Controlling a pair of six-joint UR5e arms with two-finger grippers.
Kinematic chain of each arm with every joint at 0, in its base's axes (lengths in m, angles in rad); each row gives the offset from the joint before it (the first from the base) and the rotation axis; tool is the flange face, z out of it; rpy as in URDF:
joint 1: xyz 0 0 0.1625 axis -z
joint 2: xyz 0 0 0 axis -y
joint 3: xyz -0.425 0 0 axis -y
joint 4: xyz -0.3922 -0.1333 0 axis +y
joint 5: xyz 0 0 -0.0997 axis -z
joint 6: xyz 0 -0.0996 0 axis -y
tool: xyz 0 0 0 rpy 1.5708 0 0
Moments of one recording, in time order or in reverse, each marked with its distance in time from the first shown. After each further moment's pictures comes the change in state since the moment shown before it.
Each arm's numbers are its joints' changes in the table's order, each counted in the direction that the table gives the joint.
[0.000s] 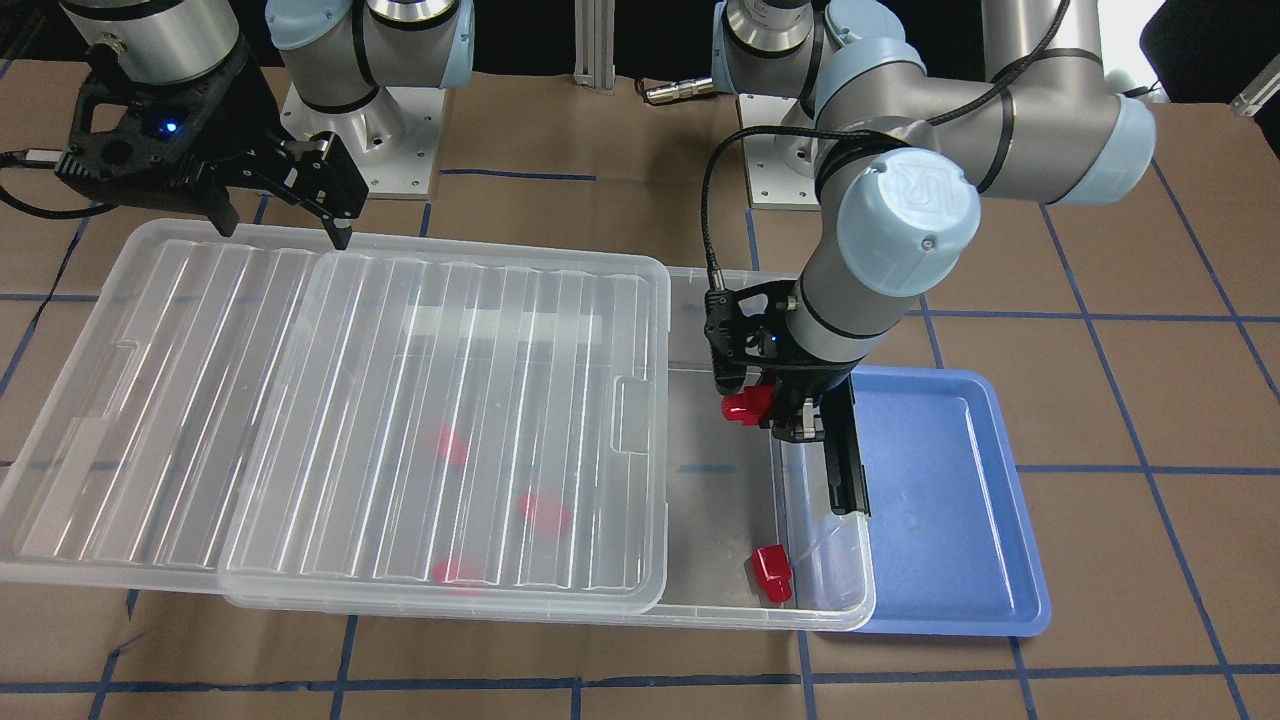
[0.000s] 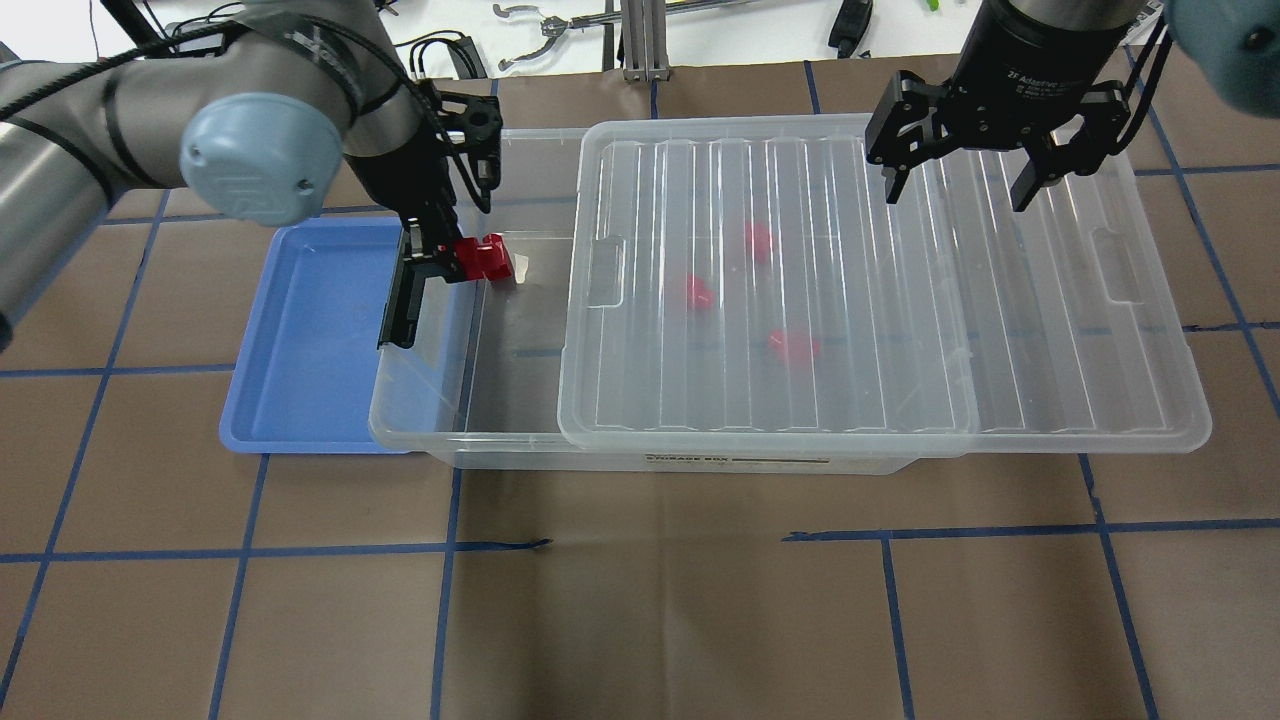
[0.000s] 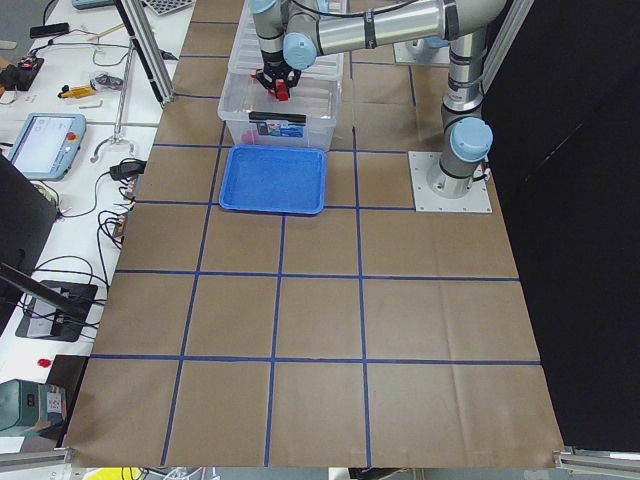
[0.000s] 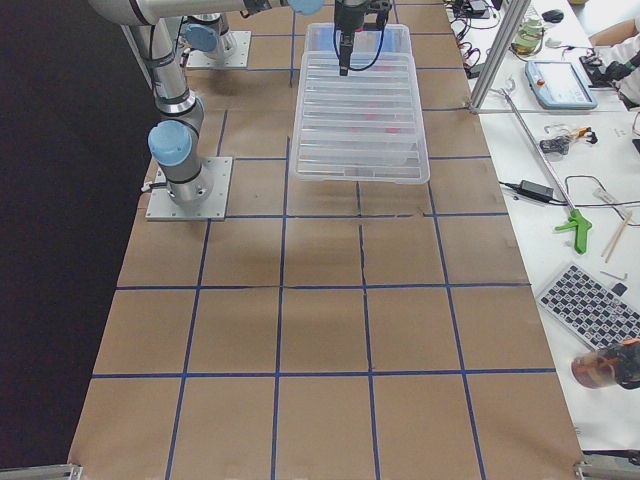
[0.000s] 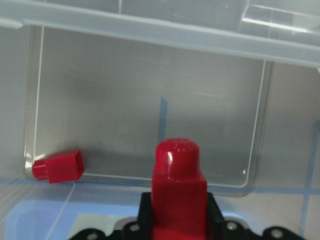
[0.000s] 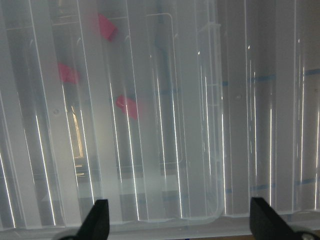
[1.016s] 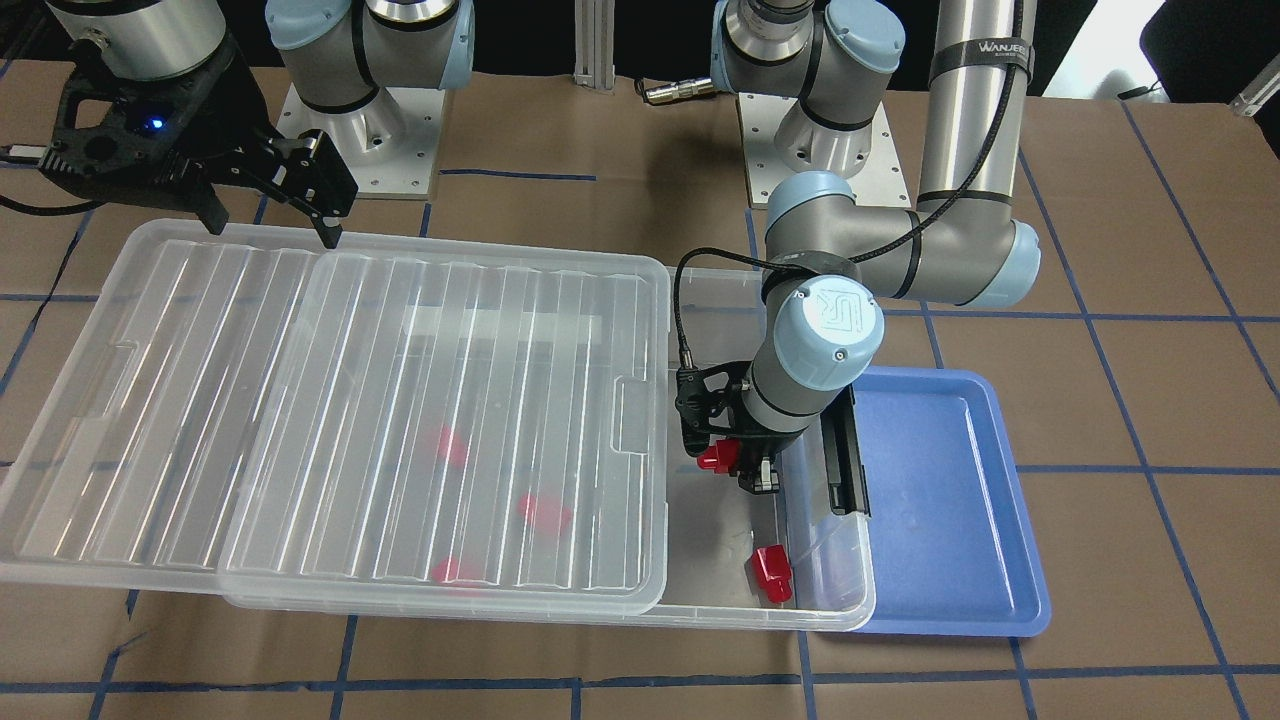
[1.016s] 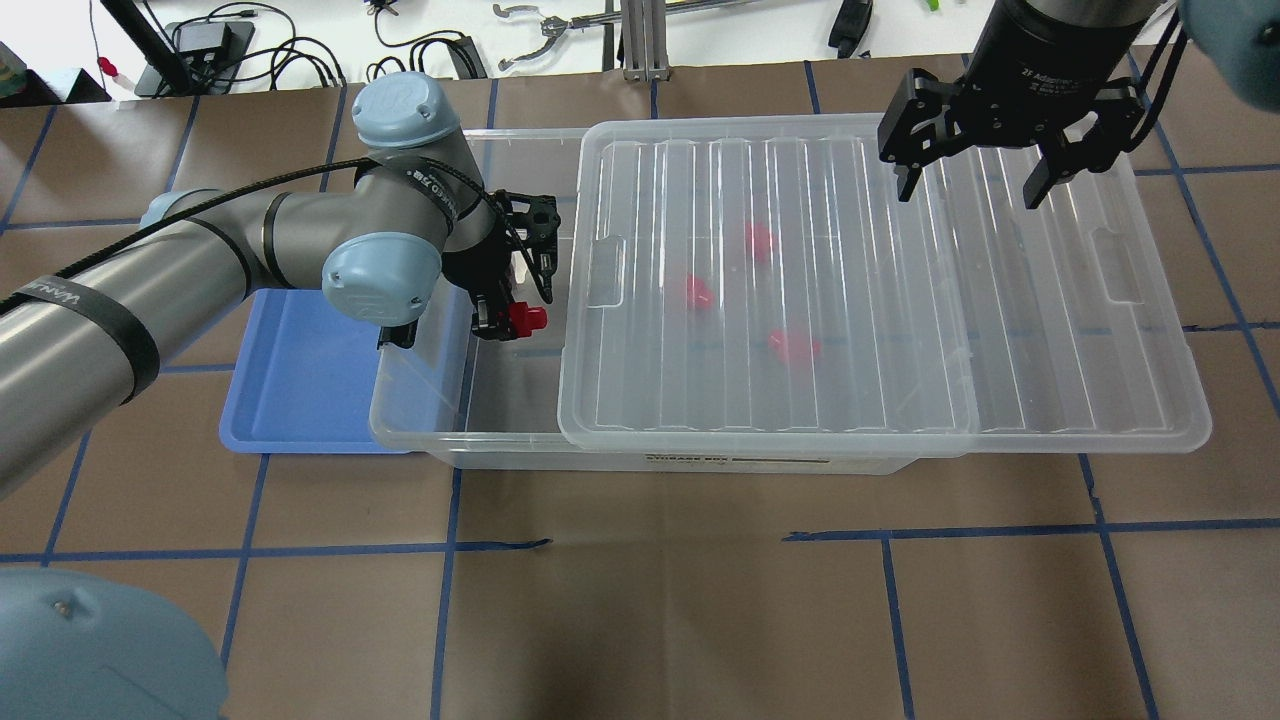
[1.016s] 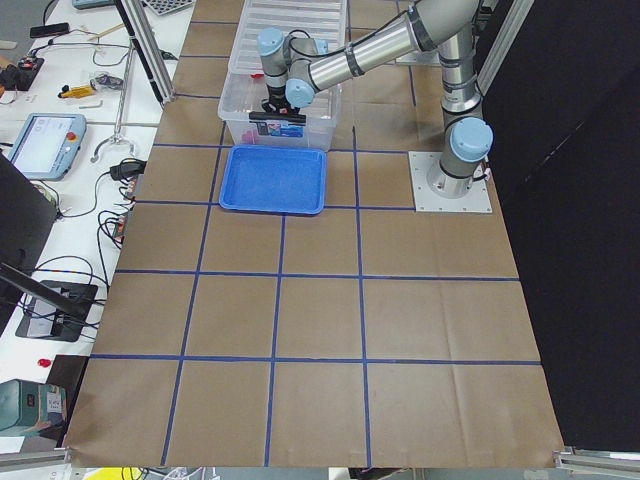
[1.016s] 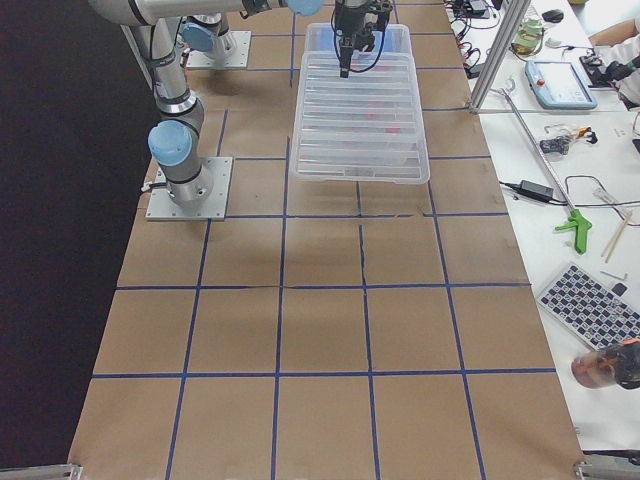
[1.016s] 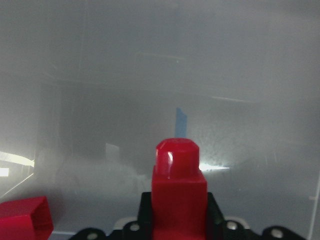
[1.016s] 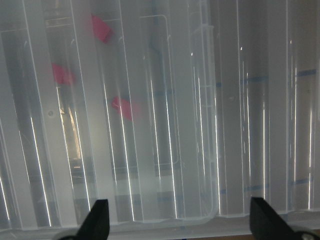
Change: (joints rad) left arm 0.005 -0.116 -0.162 -0.297 0.001 -0.002; right arm 0.010 -0.006 -0.001 -0.002 -0.001 -0.005
